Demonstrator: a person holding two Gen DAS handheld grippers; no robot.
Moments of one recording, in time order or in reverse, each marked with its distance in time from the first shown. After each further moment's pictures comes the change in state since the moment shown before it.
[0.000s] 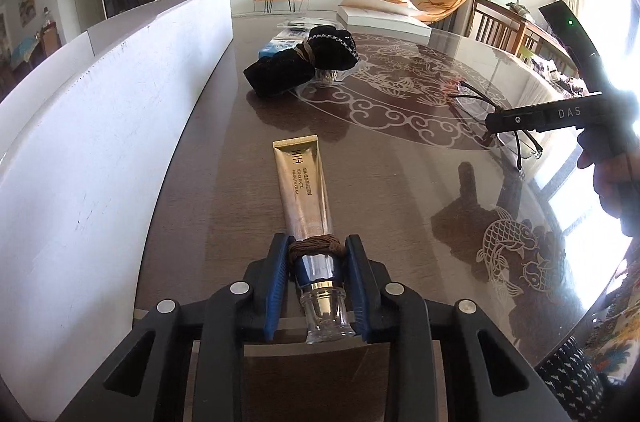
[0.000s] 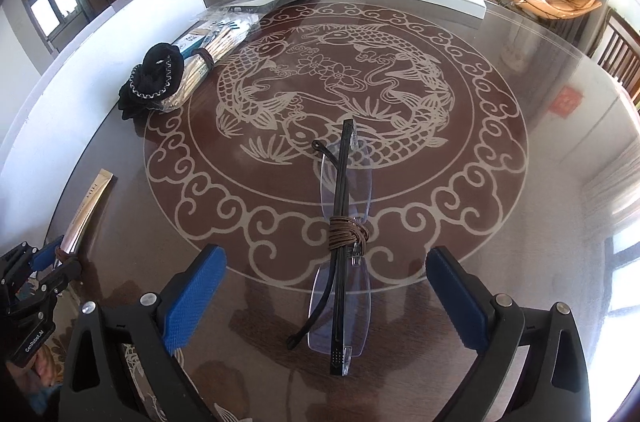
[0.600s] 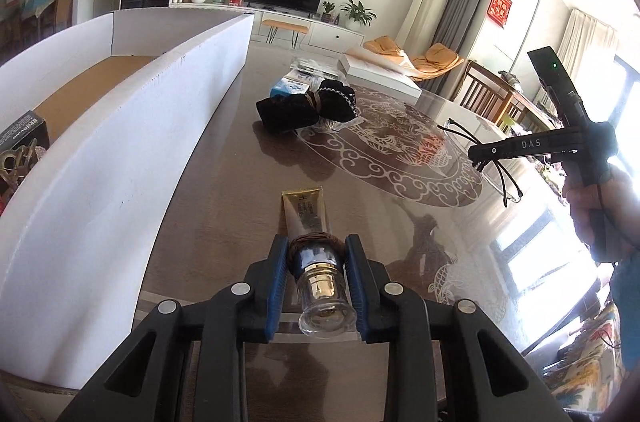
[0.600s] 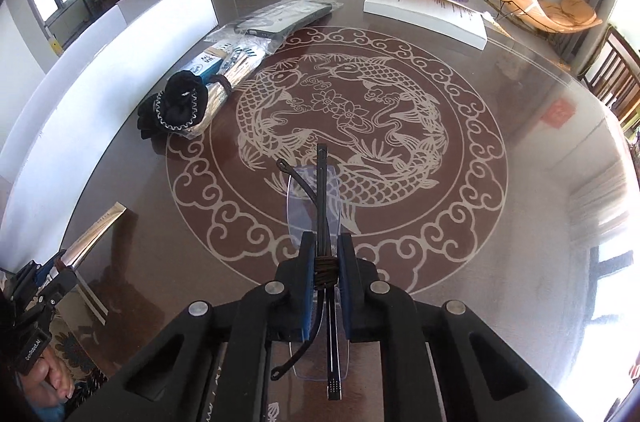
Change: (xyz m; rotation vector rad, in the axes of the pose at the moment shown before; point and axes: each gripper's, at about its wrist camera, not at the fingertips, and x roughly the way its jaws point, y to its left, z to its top) left arm -0.043 0.020 -0.005 -0.164 -0.147 -0.128; right arm -0.039 0.020 0.026 -0.025 0.004 -0.029
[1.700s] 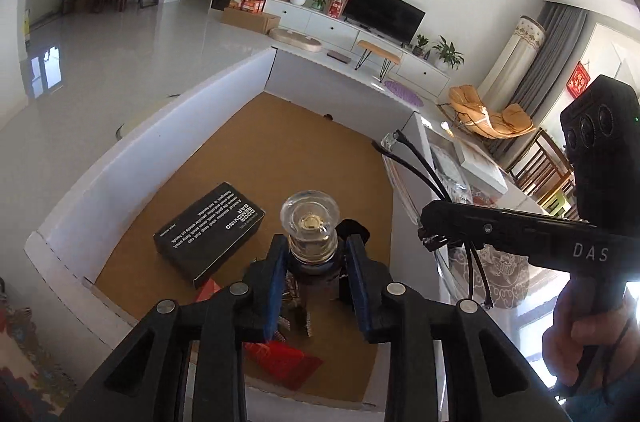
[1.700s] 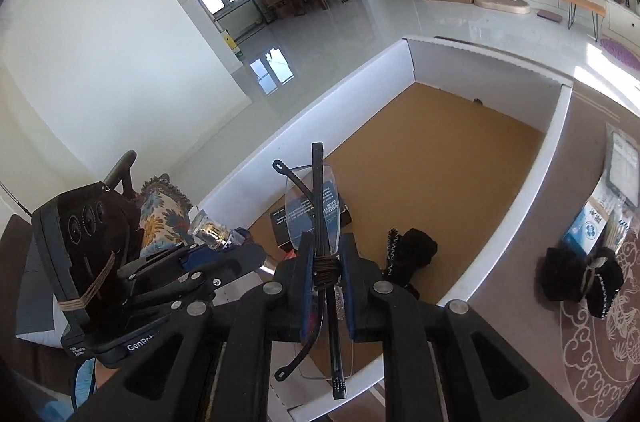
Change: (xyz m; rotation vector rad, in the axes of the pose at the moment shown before) left arm -0.092 0.203 0.109 -0.267 0.026 0.218; right arm -0.032 0.331 0.099 -0.234 -0.041 0.618
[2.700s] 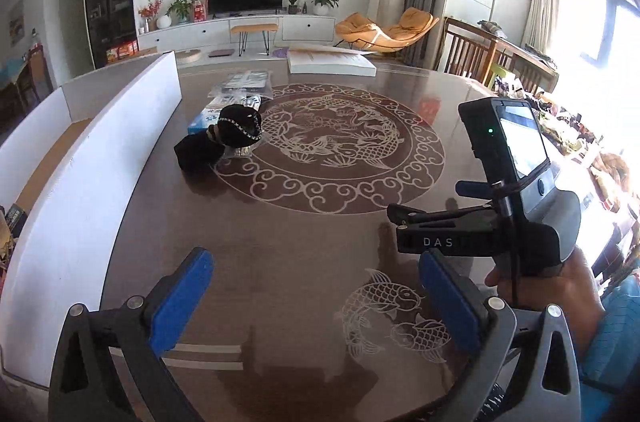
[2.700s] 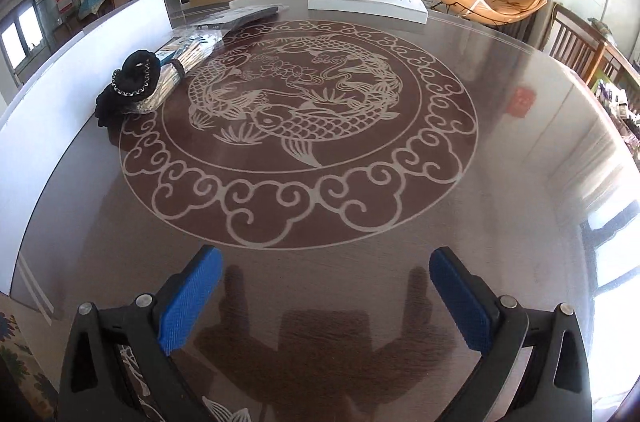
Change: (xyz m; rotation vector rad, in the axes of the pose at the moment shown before) left arm 0.061 -0.295 -0.154 0.482 0.013 -0.114; right arm -0.144 -0.267 -0.246 0.322 -0.113 -0.761
